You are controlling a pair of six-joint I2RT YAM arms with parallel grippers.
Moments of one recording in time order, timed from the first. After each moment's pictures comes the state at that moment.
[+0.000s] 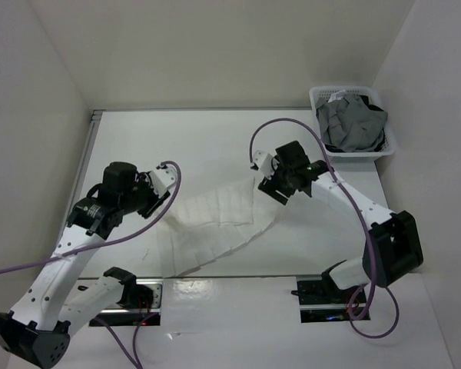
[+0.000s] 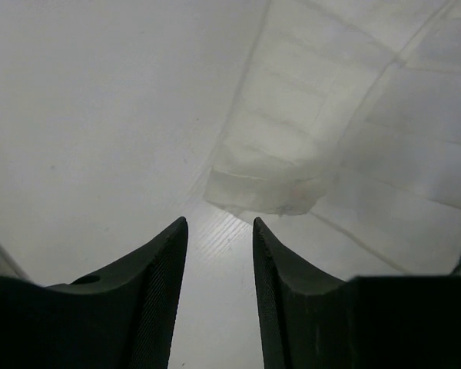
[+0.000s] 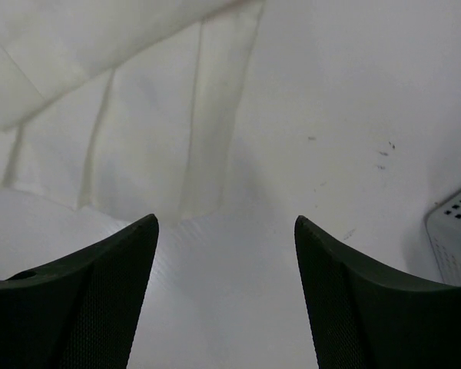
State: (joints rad) left arm -0.33 0.87 0.95 -0.80 0.21 0.54; right arm 0.45 1.39 1.01 -0.61 -0.02 -0.64
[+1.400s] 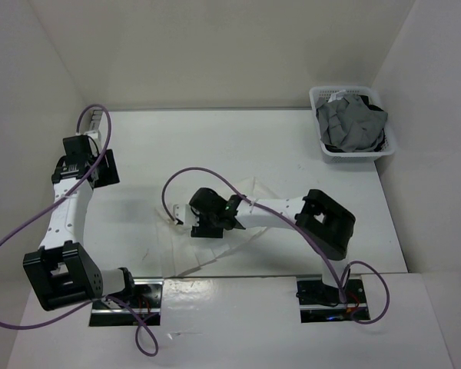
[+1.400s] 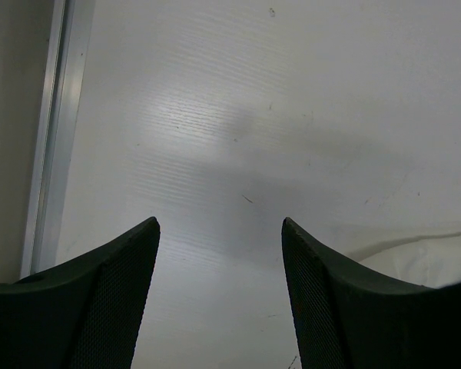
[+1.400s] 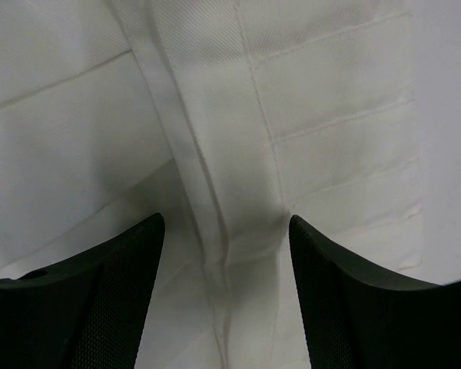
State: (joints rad) left arm 0.28 1.27 1.06 -0.62 -0.02 -0.01; right arm 1.08 1.86 1.20 -0.32 0.07 -0.55
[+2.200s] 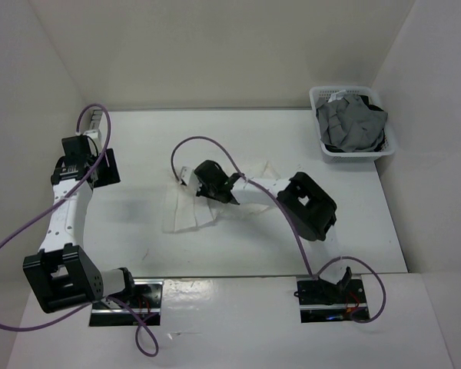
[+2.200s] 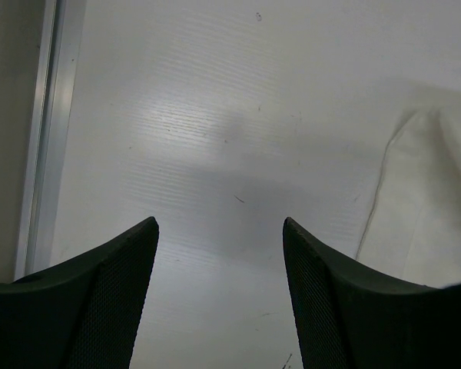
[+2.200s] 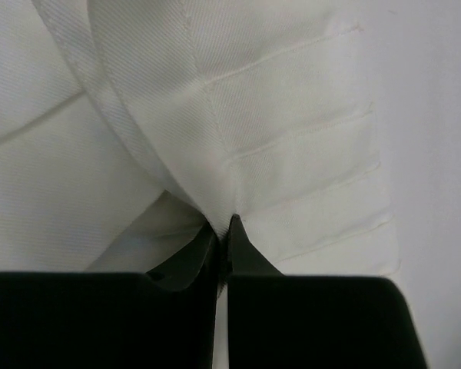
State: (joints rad) left arm 0.28 1.26 1.06 -0.62 0.01 -0.01; right arm 0.91 2.05 1.35 -0.17 0.19 -0.53
